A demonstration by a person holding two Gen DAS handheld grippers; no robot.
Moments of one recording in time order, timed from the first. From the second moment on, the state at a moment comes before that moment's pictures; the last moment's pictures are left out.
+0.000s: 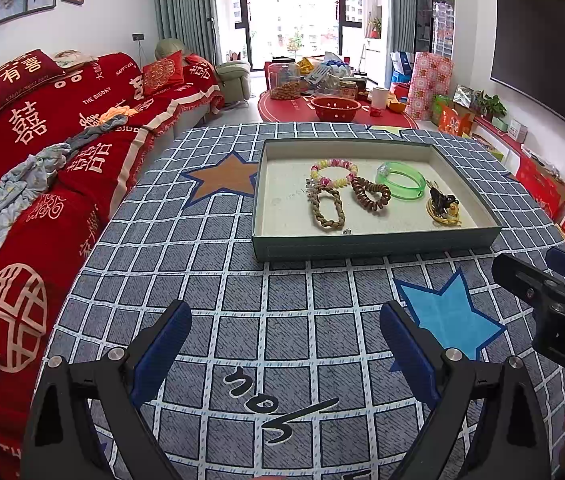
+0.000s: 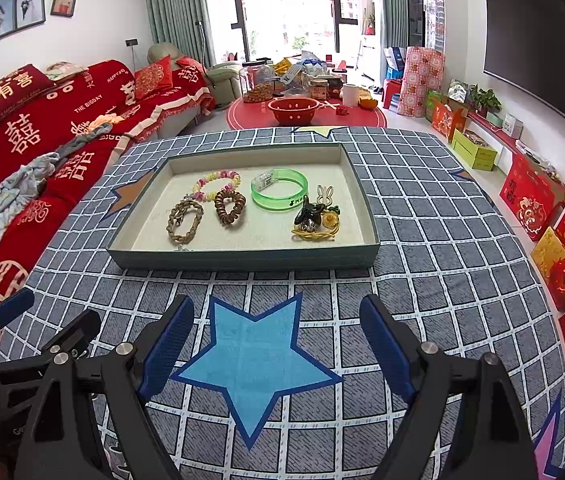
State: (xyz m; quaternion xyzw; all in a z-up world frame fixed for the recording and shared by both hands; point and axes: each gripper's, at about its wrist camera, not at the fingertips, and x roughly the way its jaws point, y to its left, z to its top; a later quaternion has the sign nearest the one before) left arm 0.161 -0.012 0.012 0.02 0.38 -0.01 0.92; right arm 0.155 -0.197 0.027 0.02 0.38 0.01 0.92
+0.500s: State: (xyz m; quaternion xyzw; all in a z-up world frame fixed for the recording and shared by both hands) left arm 0.160 -0.012 0.009 0.02 0.38 -0.01 0.92; right arm 0.155 -0.196 0.027 0.02 0.39 0.01 0.92
